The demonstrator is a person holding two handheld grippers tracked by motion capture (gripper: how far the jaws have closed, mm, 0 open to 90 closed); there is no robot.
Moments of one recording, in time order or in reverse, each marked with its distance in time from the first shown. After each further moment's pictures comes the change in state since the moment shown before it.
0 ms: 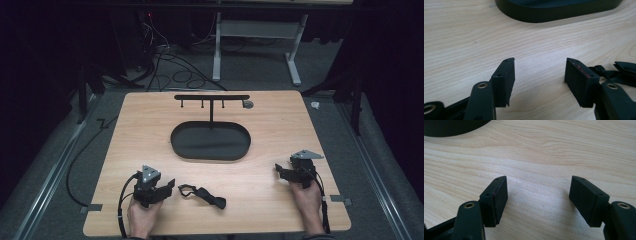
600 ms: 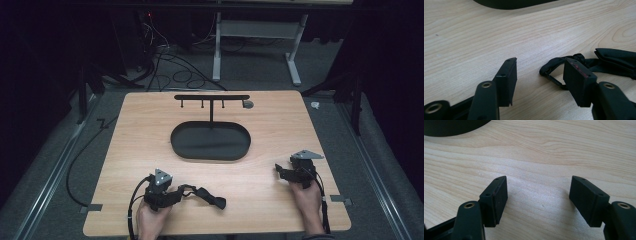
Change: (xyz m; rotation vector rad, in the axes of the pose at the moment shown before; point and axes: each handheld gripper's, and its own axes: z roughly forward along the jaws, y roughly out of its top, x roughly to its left) left arm -0.021 -0.004 0.015 0.075 -0.056 0.039; right arm 0.000 0.000 0.000 0.003 0.001 0.001
